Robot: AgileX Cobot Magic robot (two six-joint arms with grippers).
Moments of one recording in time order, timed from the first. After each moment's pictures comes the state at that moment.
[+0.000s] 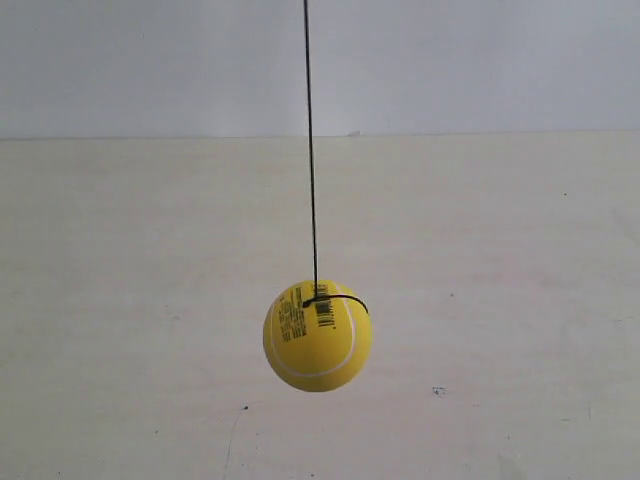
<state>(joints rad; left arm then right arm) -0.30 0.12 -0.17 0.43 -0.40 -0.58 0.40 0.10 -0.26 -0.36 -0.03 0.52</state>
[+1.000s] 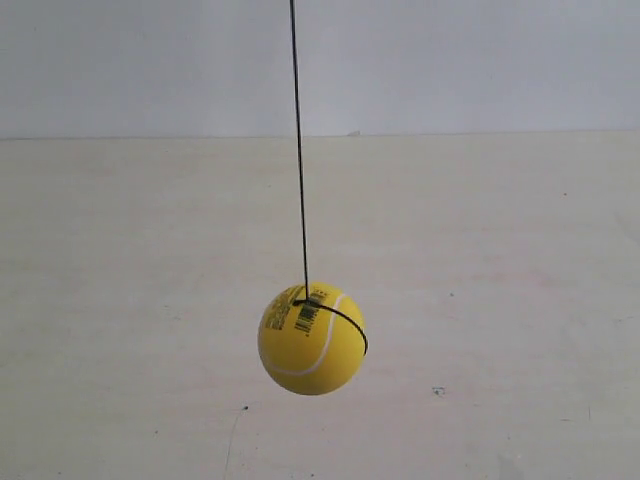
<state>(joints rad) -0.30 0.08 -0.17 0.43 -0.40 -0.58 0.40 0.06 -0.26 -0.35 0.03 0.55</state>
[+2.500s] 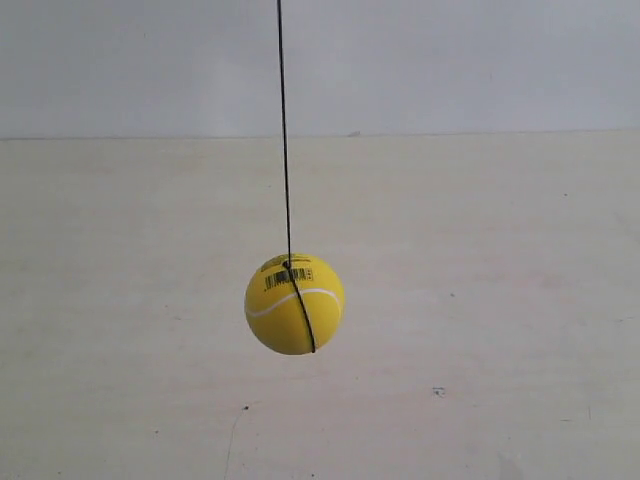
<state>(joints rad) 0.08 0.00 0.00 -0.03 -0.20 -0.58 0.40 0.05 -0.26 -0.35 0.03 0.55</state>
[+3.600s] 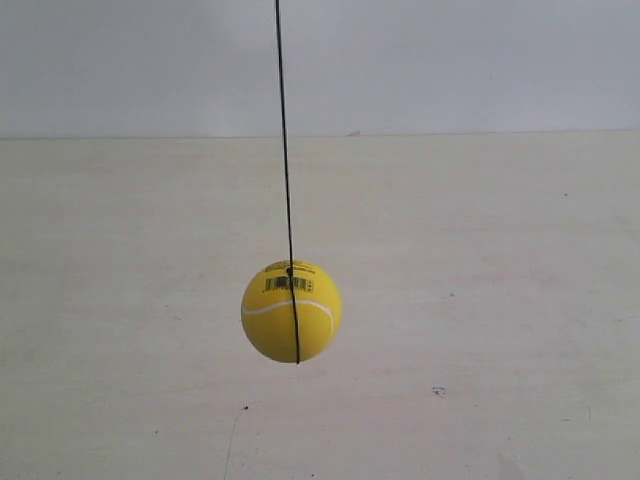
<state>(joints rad) 0.08 0.00 0.00 -0.02 0.31 -0.58 0.40 0.05 -0.26 -0.35 0.03 0.55</state>
